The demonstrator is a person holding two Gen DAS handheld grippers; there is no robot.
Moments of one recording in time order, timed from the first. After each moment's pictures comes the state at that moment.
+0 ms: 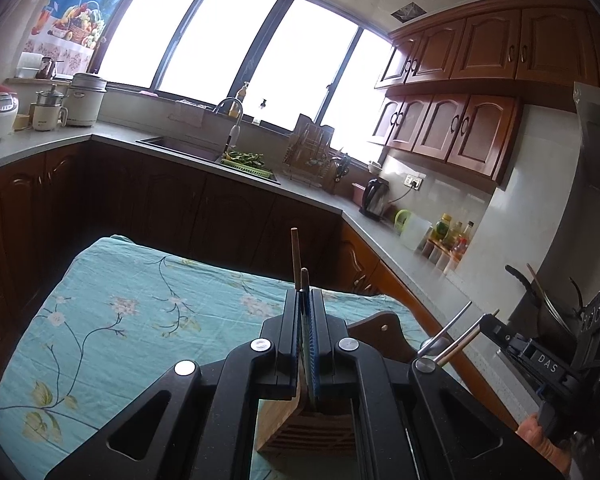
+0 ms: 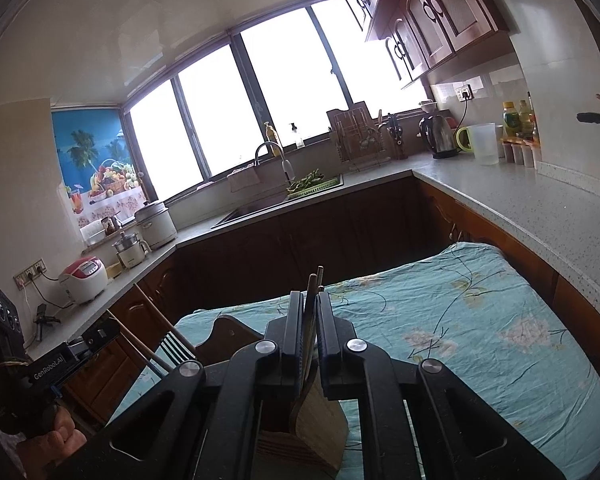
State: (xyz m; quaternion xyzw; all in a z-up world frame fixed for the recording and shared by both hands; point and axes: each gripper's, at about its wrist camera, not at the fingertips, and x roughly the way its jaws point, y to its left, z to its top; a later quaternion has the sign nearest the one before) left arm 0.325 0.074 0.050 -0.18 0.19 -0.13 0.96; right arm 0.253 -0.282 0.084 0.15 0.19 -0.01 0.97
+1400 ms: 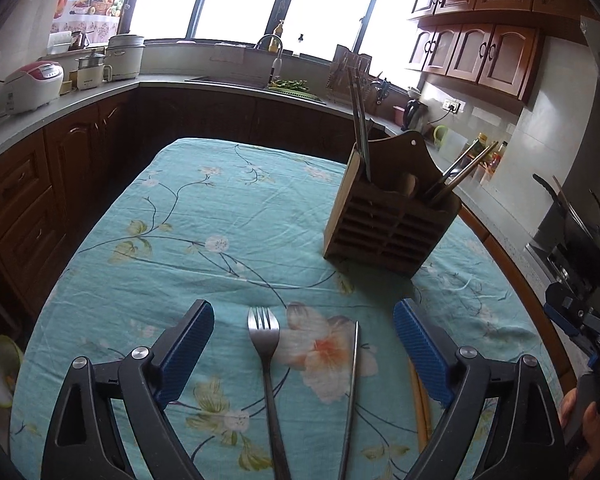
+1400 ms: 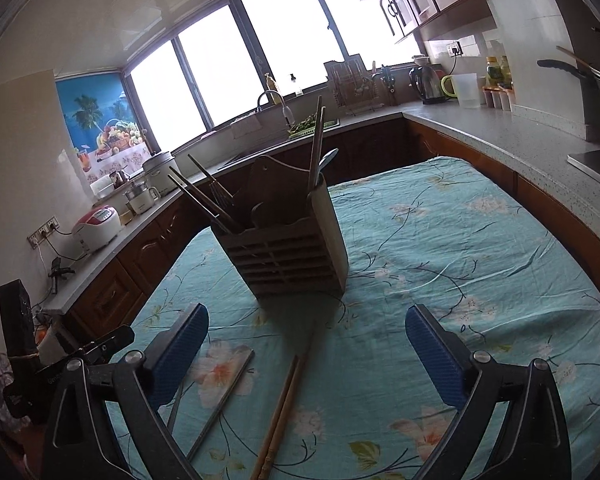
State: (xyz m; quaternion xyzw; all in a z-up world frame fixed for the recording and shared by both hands) left arm 0.136 0.076 0.033 -0.12 0.33 -0.06 0.94; right arm 0.103 -0.237 0.031 0.16 0.28 0.00 0.95
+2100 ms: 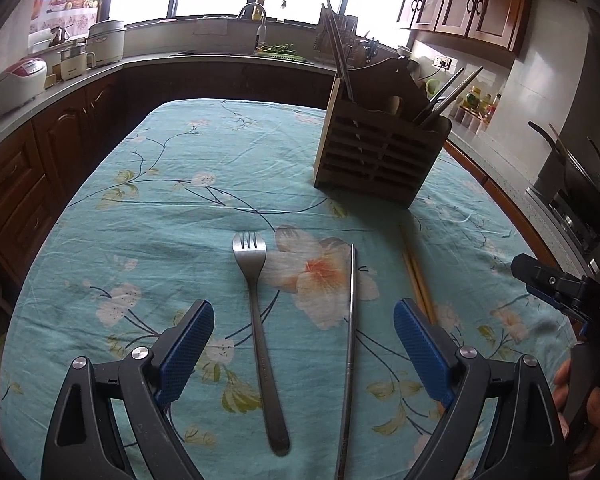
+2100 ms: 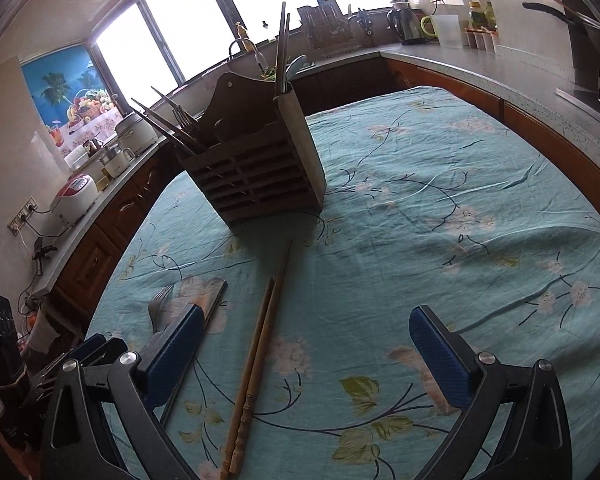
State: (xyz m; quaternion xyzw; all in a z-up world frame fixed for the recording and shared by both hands) left arm 0.112 0.058 0.022 -0.08 0.38 -0.08 0.92; right arm 0.101 -0.231 -0.016 0.17 0.37 -0.02 0.91
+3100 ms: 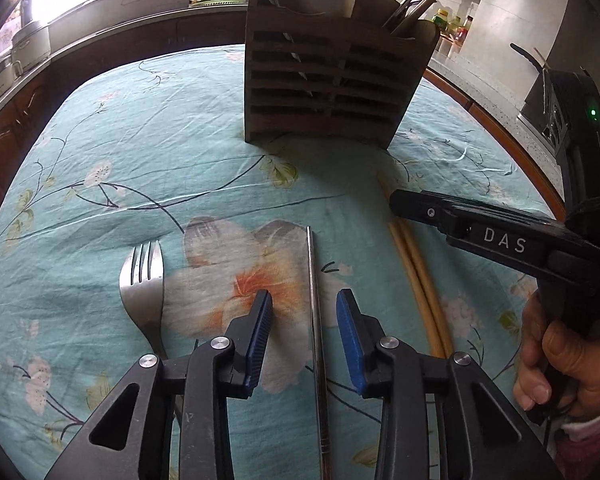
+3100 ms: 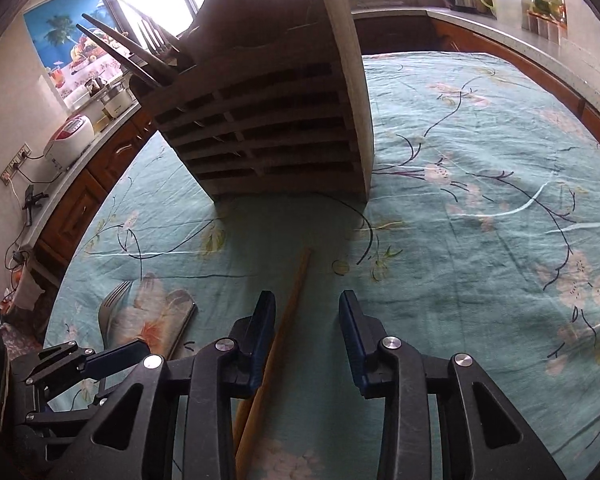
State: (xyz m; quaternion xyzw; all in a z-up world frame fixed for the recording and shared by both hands) left arm 0.223 -0.002 -0.026 -0.01 0.48 -0.15 0.86; right arm 0.210 -0.214 -0.069 0.11 0.46 0.02 0.88
